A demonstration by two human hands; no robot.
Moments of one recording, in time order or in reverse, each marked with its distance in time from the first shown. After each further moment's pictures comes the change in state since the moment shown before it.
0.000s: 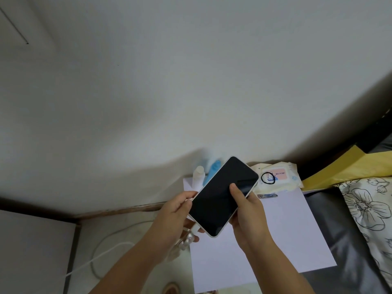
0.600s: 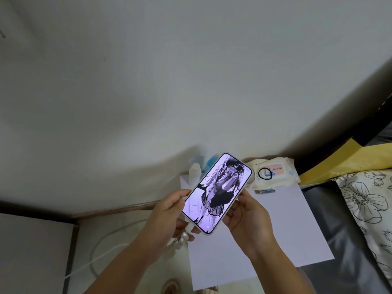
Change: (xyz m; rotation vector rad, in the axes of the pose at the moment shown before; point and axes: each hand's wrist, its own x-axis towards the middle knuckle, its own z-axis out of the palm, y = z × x) left_hand 0.006 -0.008 -0.002 -0.090 -0.020 -0.067; right_hand -0.001 0.008 -0.024 0.293 -0.252 0.098
